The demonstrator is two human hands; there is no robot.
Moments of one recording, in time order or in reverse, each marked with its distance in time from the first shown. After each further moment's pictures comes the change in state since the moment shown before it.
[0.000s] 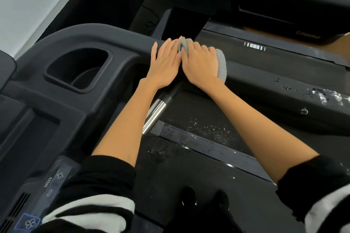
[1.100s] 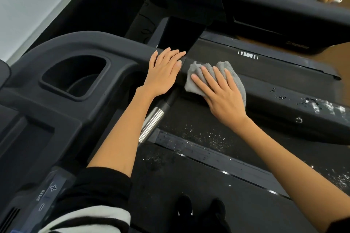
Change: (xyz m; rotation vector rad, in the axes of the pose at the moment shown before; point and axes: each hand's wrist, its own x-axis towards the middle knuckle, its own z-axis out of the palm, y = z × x) left_hand 0.001 -0.002 -0.003 -0.098 0.040 0.035; right_hand -0.082 0.072 0.004 -0.241 0.127 -0.384
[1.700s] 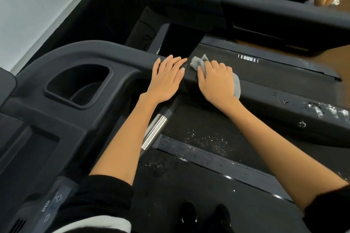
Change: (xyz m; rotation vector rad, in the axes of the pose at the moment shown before) left_hand 0.002 0.000 0.002 0.011 -0.011 0.016; right_hand 0.076 -0.009 -0.011 0.213 -0.111 0.492
